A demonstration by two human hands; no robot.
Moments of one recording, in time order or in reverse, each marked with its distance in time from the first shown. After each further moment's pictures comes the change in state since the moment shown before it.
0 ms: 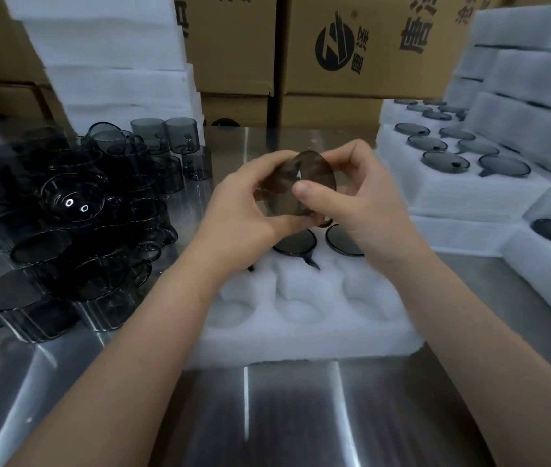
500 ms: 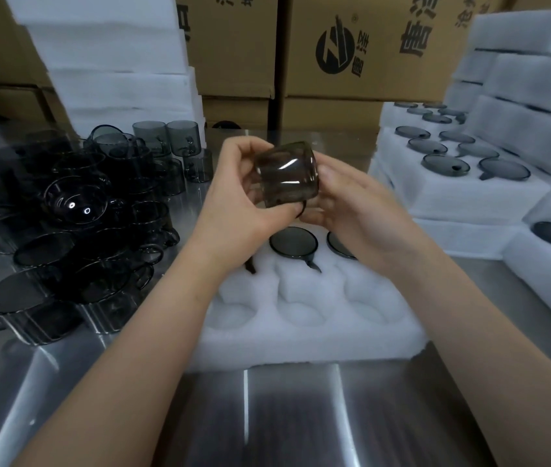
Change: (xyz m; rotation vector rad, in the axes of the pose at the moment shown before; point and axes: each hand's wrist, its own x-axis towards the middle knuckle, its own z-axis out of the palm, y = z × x) left_hand 0.001 -0.005 -0.002 -0.229 0.083 -0.011; right_hand 0.011 0.006 -0.007 0.240 -0.217 0.239
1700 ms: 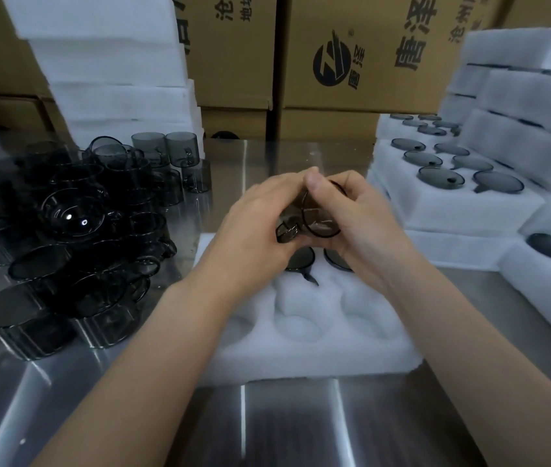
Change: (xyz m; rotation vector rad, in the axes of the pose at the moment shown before) left_hand 0.000 0.001 0.011 0.602 -0.146 0.191; right_hand -0.001 -0.001 0.012 0.068 0.259 0.045
